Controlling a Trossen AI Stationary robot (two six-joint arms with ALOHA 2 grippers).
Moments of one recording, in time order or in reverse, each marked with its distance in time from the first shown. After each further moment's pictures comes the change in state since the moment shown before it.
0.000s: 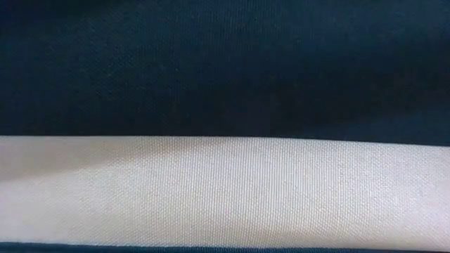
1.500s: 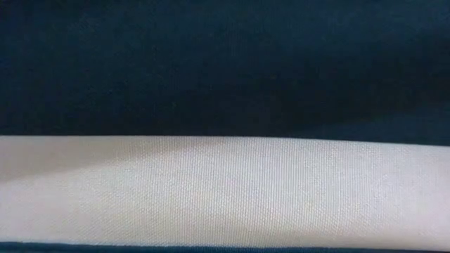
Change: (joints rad) left arm 0.030 0.298 0.136 -0.279 -0.310 -0.340; right arm -0.179 0.652 0.552 -1.292 -0.117 0.284
